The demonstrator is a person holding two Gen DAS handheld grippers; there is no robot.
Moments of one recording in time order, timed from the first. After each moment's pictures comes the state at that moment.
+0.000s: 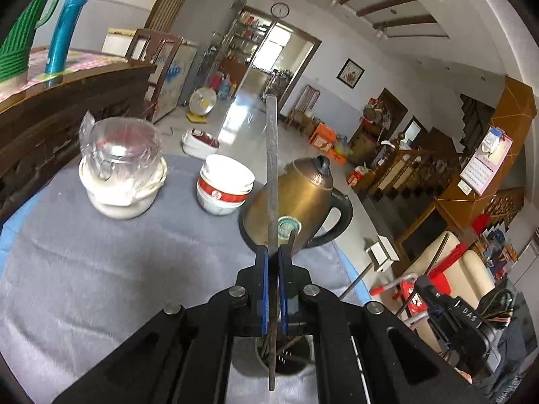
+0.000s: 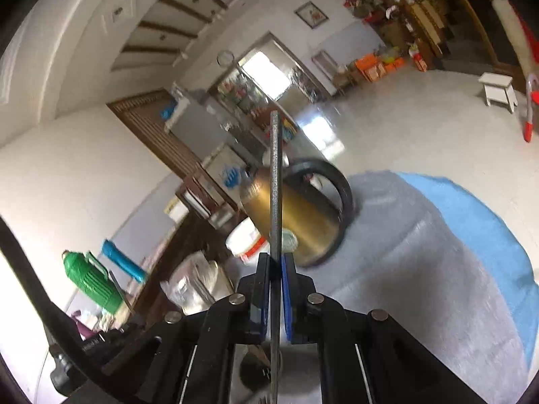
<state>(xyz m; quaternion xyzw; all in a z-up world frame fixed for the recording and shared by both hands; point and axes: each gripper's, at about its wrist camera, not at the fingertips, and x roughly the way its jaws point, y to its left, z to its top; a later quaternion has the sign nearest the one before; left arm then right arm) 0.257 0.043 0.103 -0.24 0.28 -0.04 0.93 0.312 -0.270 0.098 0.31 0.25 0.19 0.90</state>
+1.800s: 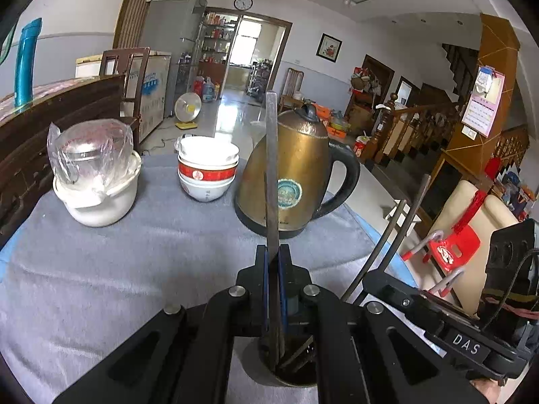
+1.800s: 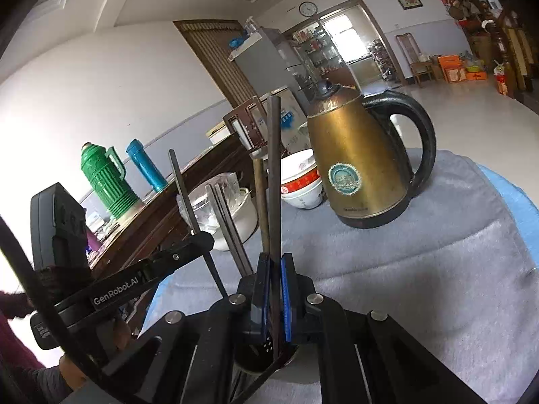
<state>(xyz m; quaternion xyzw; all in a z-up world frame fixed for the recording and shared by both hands) 0.277 -0.007 0.049 -0.13 0.31 -0.05 0.94 0.325 -0.181 0.041 0.16 0.31 0.34 0.87</state>
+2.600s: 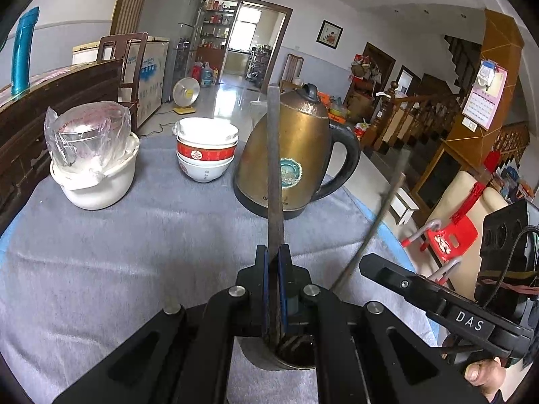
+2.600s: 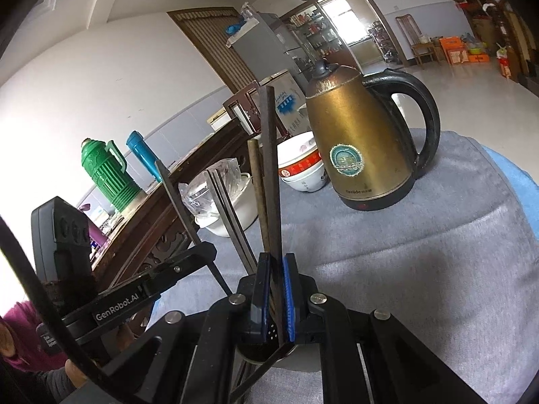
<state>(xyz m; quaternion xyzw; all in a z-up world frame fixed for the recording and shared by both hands) 0.273 -0.009 0.042 -0.13 0.34 -0.05 0.93 0.333 -0.179 0.035 0.17 0.34 0.34 0.86</state>
